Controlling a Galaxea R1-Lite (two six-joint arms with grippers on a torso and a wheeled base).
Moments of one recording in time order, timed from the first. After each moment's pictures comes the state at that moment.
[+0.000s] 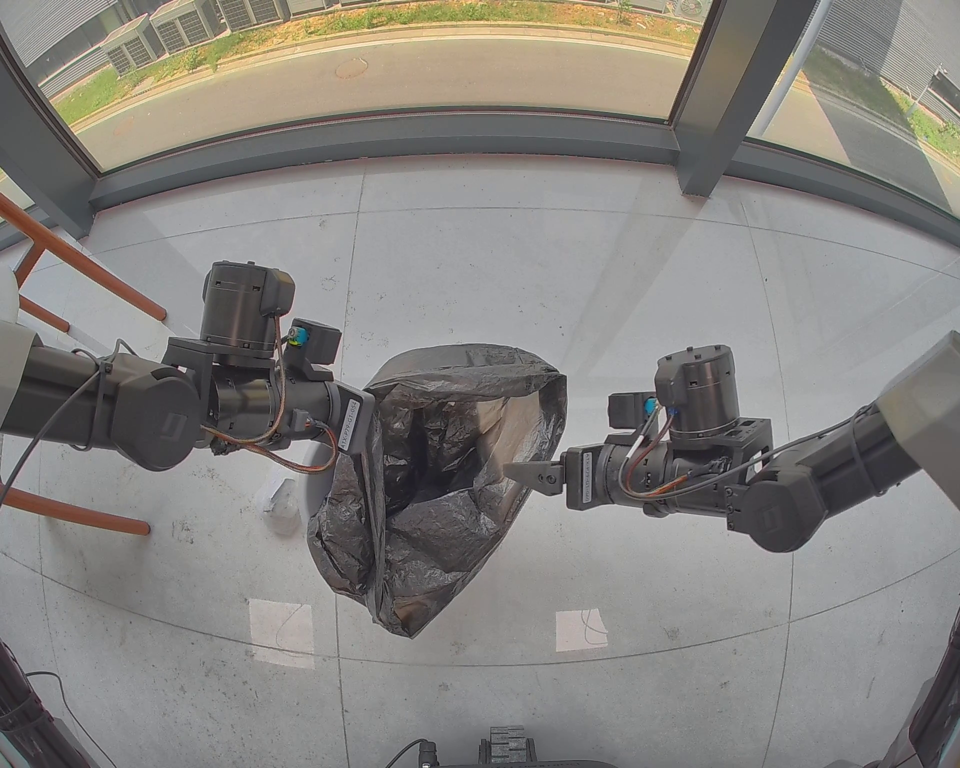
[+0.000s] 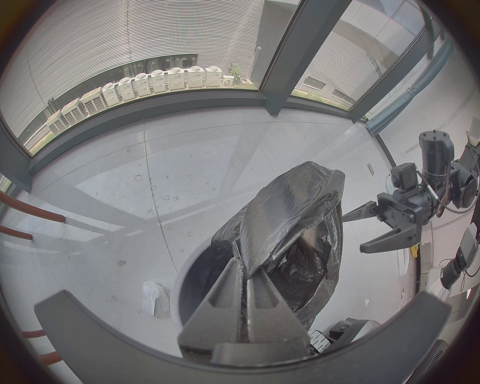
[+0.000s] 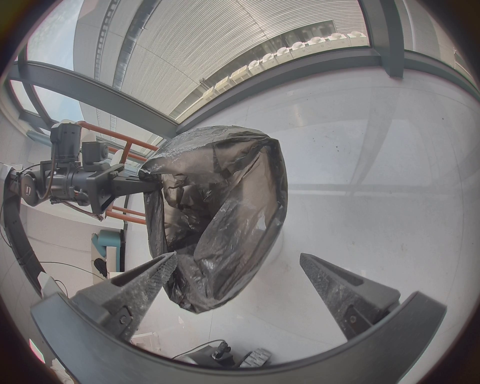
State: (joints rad) left arm -0.36 1.88 -1.21 -0.16 -0.11 0.14; right arm 0.59 2.09 -1.07 -0.55 0.19 0.29
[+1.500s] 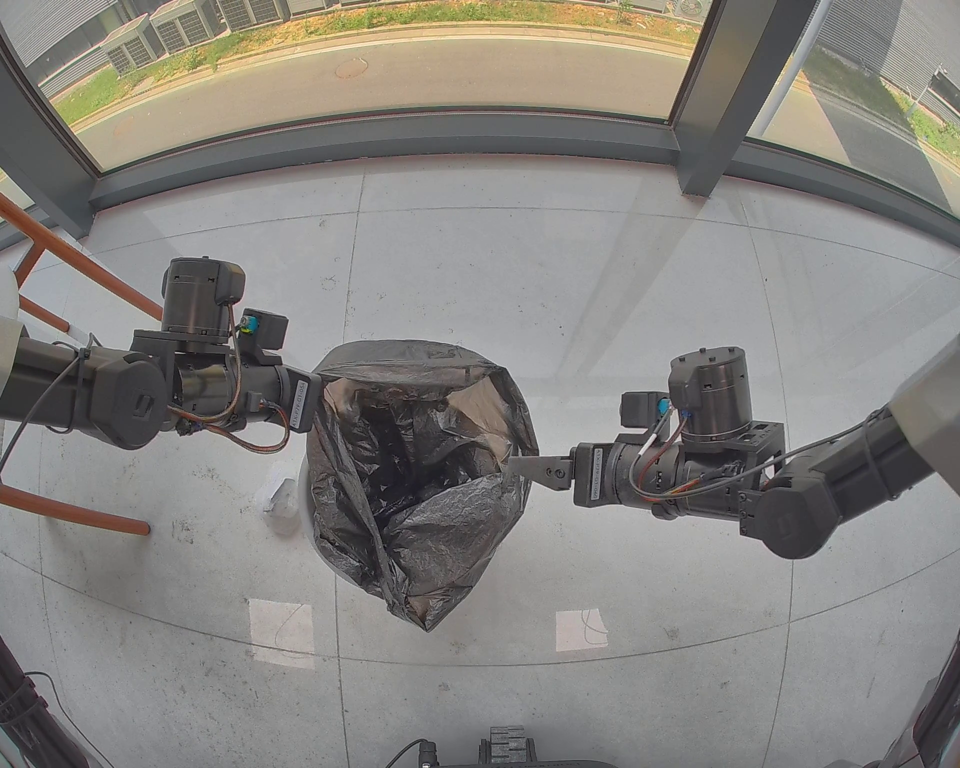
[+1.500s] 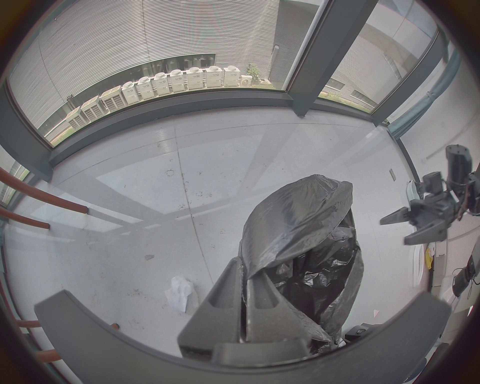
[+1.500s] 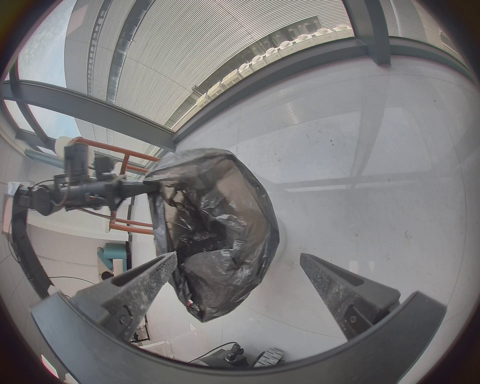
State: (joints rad) left arm -0.22 1.88 -1.23 -0.16 -0.10 0.16; right arm 0.59 2.00 -0.99 -0.57 0.20 0.37
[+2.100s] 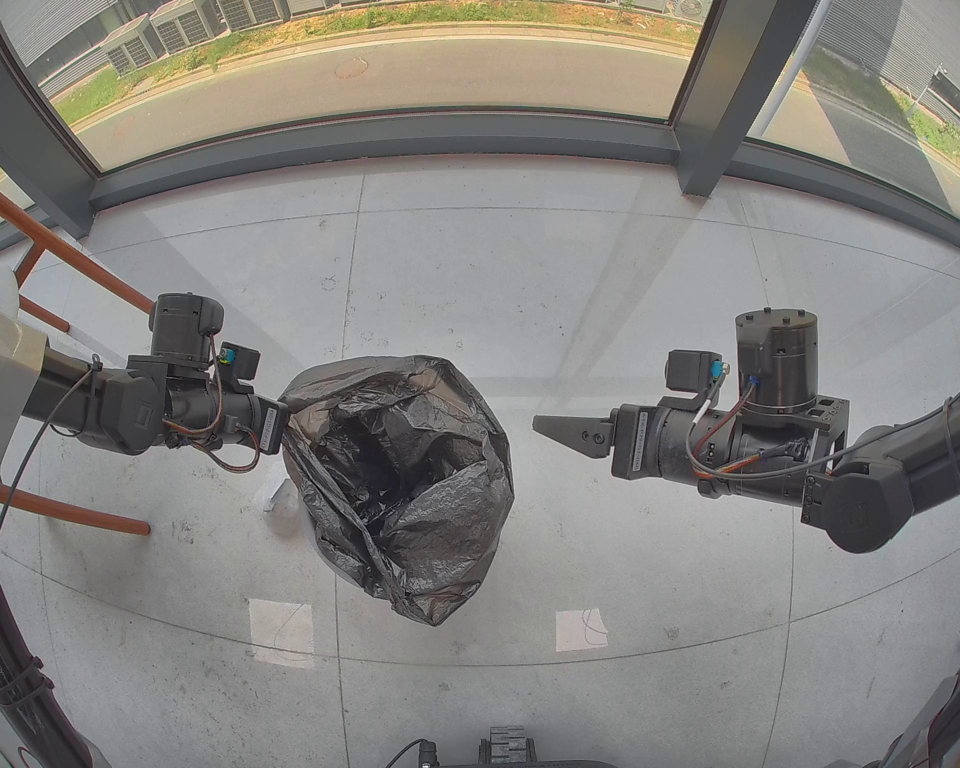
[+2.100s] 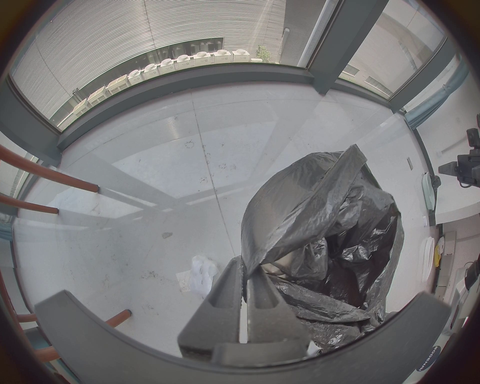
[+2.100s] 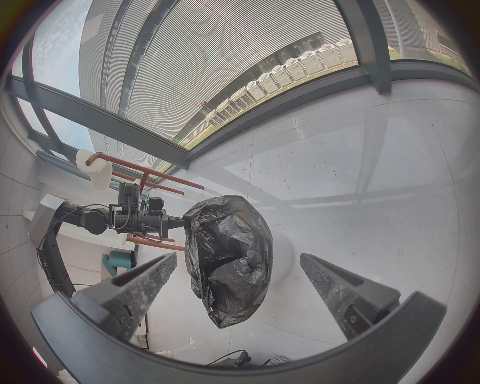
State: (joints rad) left arm -0.11 1.97 -1.21 -0.15 -0.11 0.22; right arm 0.58 1.84 -0.93 -0.58 0.19 0.38
